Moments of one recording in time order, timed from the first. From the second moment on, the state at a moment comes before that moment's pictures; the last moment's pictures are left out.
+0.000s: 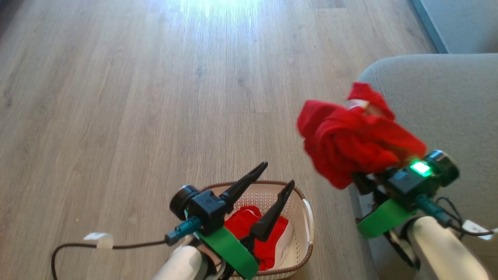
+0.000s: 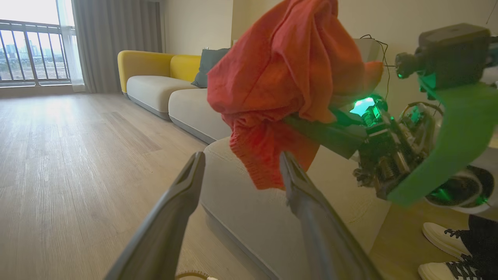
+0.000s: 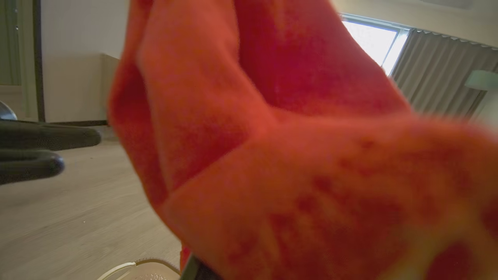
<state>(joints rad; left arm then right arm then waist) -0.21 0.09 -0.64 0.12 -0.37 -0.13 -0.26 -0.20 -0.30 0.37 0.10 0.11 0.13 -0.25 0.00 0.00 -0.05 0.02</state>
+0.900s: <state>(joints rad) -0.12 0.11 -0.64 0.30 -0.29 -0.13 -0.26 -0.01 -0.16 0.01 0.18 0.09 0.13 -0.25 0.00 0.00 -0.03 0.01</state>
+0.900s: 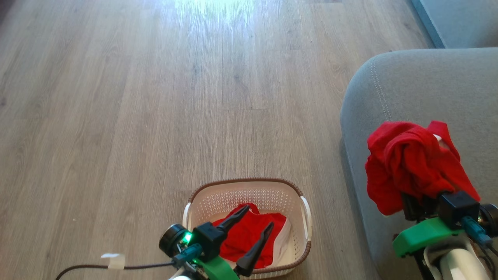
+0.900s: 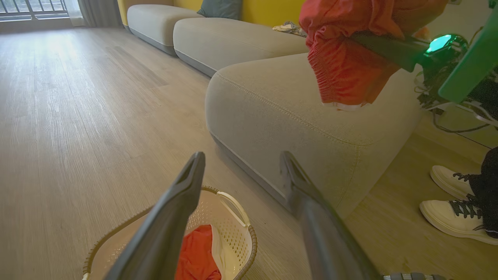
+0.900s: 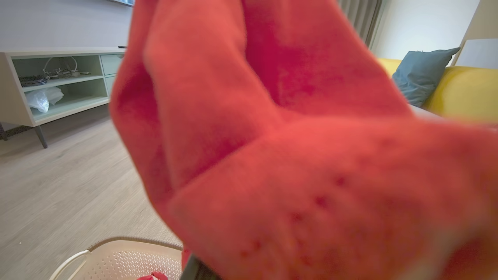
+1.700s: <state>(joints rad) -0.12 0.10 -0.62 0.33 -0.29 -0.13 -0.26 -0.01 -0.16 0.01 0.20 0.09 0.13 -0.25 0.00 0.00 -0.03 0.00</state>
